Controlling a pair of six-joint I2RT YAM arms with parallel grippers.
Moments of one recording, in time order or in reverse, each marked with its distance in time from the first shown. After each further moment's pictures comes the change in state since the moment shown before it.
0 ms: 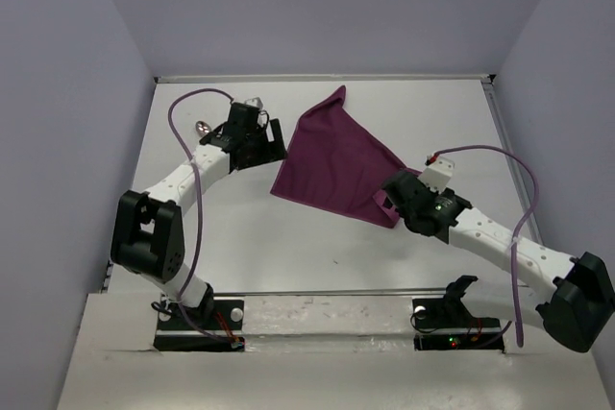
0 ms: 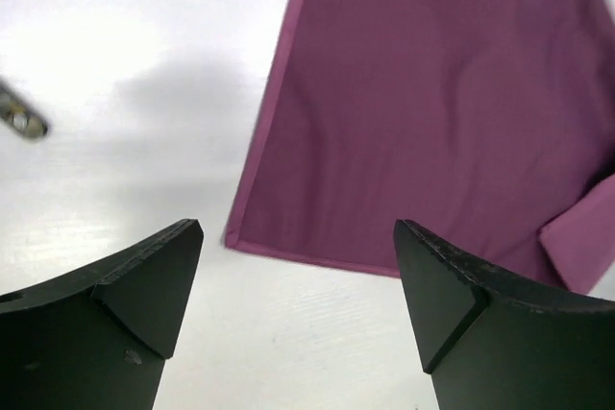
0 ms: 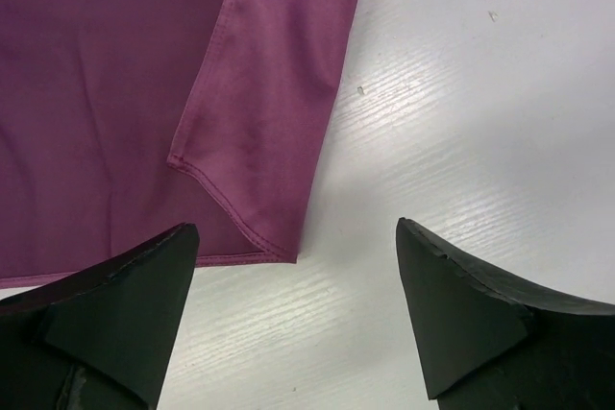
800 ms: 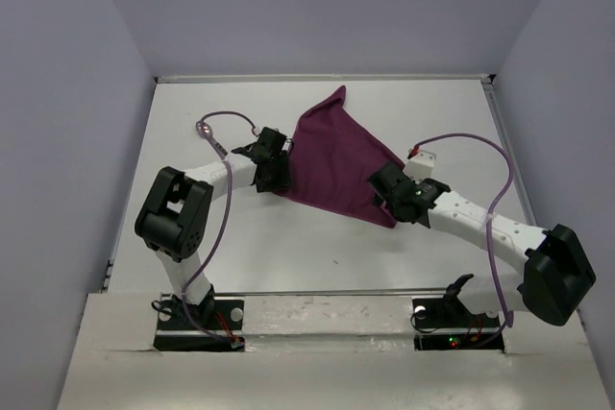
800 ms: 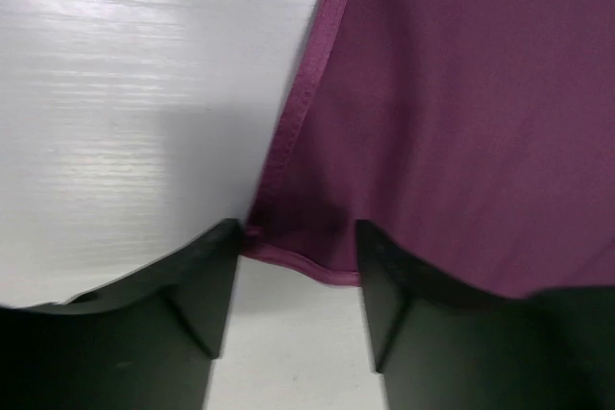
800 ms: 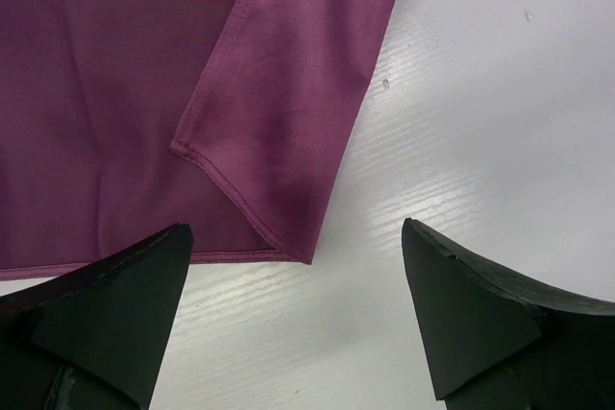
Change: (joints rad) left arm -0.114 0.175 -0.122 0.060 -0.152 -0.068; right arm 0.000 0.193 0.106 -0.035 -0.038 -0.055
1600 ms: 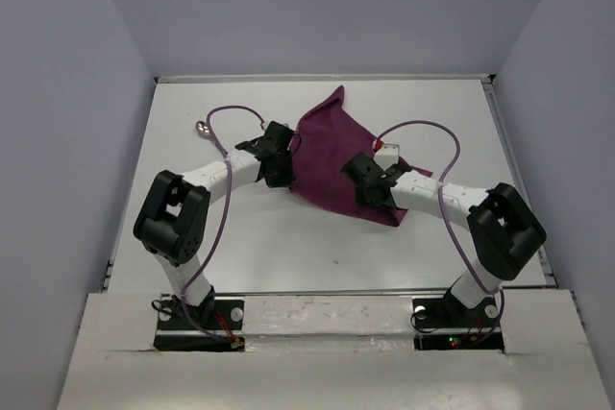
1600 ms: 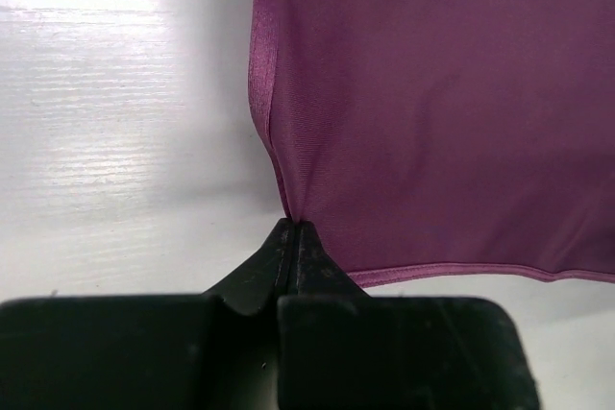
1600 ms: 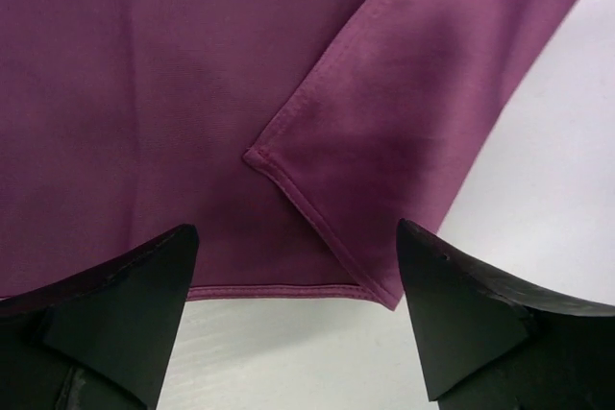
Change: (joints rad) left arm -0.058 -0.025 0.075 -0.086 0.044 -0.014; right arm 0.000 0.313 0.158 0.071 -0.053 -0.180
